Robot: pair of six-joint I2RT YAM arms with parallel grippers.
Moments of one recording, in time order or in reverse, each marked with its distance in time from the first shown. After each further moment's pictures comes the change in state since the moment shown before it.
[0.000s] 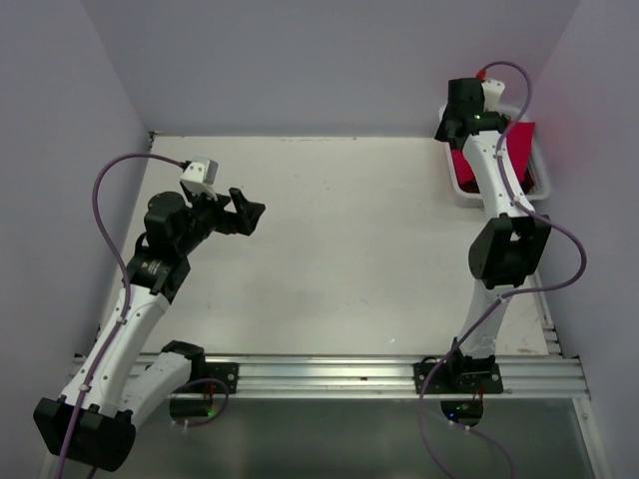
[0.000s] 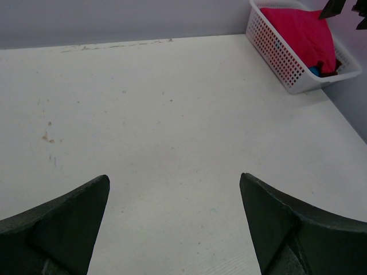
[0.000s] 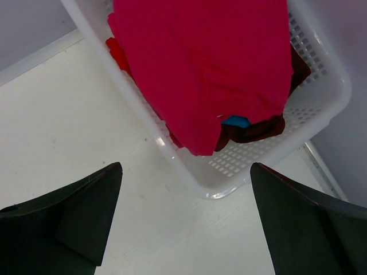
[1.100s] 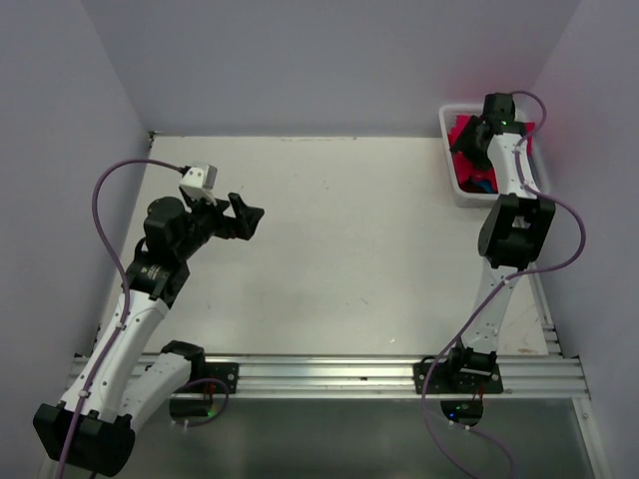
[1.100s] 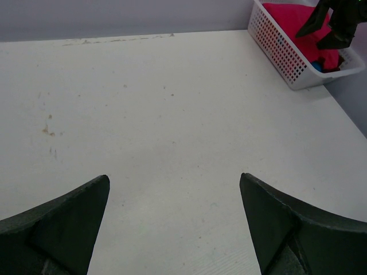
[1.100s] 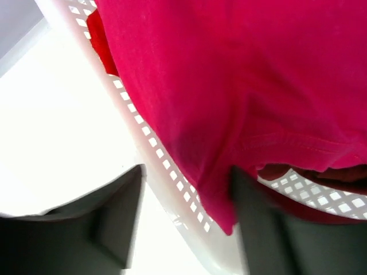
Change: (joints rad) left arm 0.000 -0.034 -0.033 -0.008 -0.005 0.000; right arm -0.237 0.241 0.077 0.033 -0.525 0.080
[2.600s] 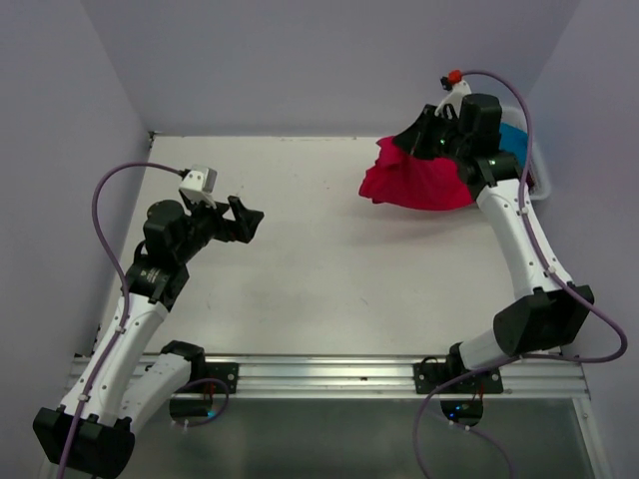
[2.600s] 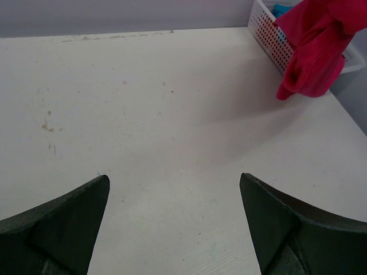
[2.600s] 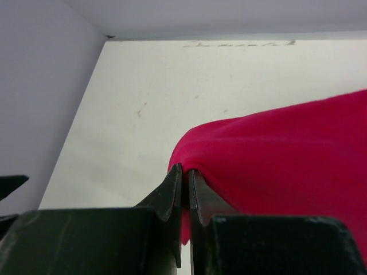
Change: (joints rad) left arm 0.000 -0.021 -0.017 -0.010 0.002 0.000; right arm 0.315 -0.729 -0.525 0.340 -0.430 -0.053
